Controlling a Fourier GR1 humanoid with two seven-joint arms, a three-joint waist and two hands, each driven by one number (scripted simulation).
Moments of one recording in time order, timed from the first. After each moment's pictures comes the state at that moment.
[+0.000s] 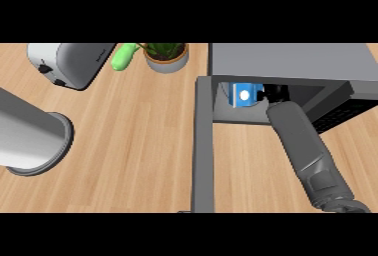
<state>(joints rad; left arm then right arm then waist) 0.75 0.04 0.49 -2.10 0.56 -0.65 -0.30 -0.88 -0.10 -0.26 -0.48 0.57 -0.34 -0.52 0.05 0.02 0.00</state>
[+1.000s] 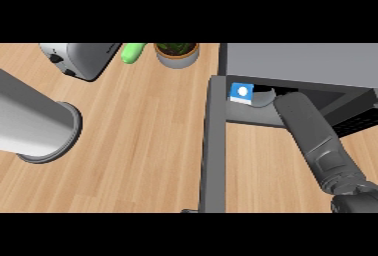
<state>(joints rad) 0.59 0.10 0.46 -2.03 0.49 -0.64 -0.26 -1.03 -0.17 -0.38 -0.20 0.58 -0.59 -0.54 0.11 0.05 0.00</state>
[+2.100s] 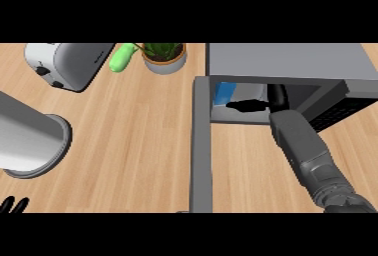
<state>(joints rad) 0.63 0.01 0.25 -2.15 0.34 -0.66 -0.25 -0.94 -0.12 -0.48 -0.19 0.42 -0.25 -0.81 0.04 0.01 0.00</state>
